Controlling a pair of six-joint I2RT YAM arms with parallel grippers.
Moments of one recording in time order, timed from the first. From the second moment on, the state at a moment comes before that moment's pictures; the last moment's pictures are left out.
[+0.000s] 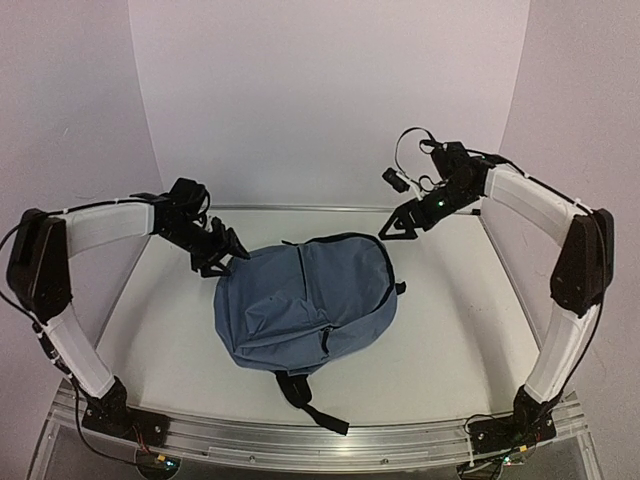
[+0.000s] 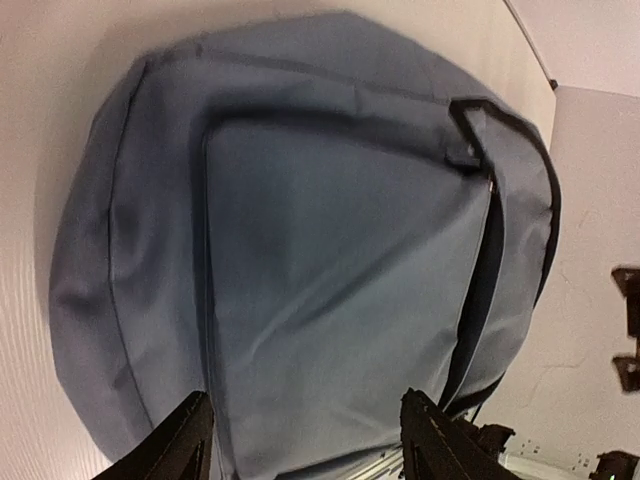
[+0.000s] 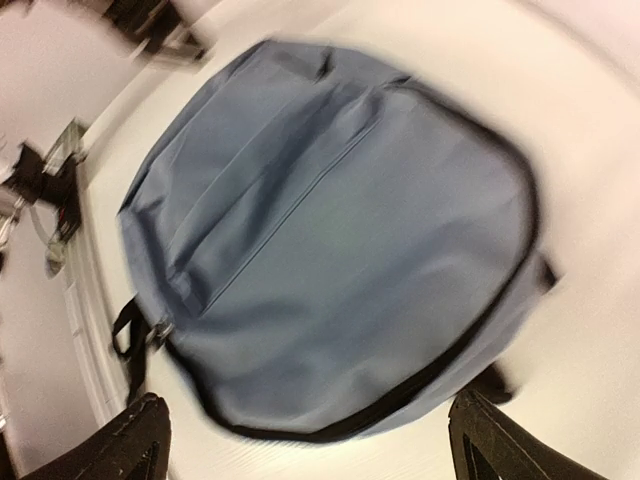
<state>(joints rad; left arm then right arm) -0.40 1.65 1.22 -0.59 0.48 -0.80 0.37 1.87 1.76 -0.93 -0.65 -0.35</state>
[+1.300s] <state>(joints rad) -0.30 2.19 1.78 -0.68 0.55 -0.66 0.36 1.78 1.40 -0.88 -0.79 -0.22</state>
